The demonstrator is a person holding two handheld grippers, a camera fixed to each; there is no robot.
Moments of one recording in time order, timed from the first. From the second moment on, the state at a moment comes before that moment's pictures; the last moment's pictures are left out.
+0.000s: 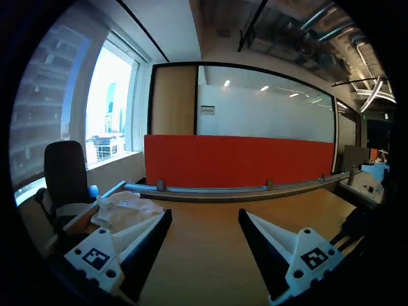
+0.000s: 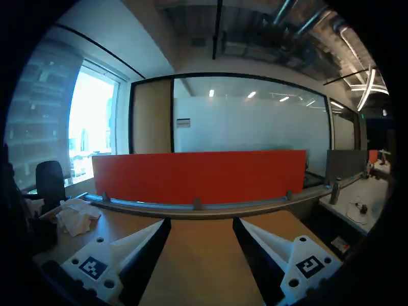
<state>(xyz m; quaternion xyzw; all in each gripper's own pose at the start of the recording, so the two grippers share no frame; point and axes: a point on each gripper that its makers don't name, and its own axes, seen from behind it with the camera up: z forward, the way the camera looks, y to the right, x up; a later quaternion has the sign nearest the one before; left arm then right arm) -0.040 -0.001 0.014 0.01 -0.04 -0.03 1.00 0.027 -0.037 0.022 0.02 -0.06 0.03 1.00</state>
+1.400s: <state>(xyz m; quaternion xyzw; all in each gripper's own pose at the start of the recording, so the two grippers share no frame) -0.110 -0.001 0.020 0.03 0.01 0.03 1.00 0.012 -0.048 0.005 0.00 -0.07 0.08 1.00</state>
